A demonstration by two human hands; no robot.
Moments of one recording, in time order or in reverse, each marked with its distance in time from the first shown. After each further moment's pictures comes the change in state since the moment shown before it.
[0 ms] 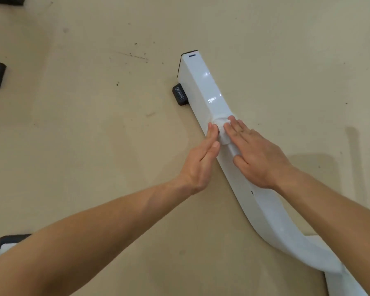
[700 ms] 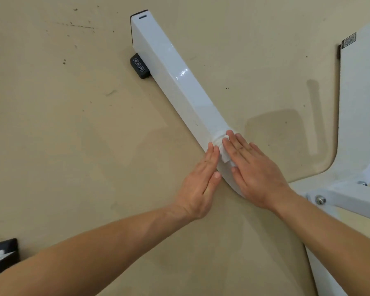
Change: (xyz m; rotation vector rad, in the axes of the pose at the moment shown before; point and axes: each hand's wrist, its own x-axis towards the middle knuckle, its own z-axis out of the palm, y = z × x) left_hand -0.088 -0.039 0.060 0.327 -0.269 0.165; right_hand -0.116 0.008 0.078 -0.006 0.139 0.129
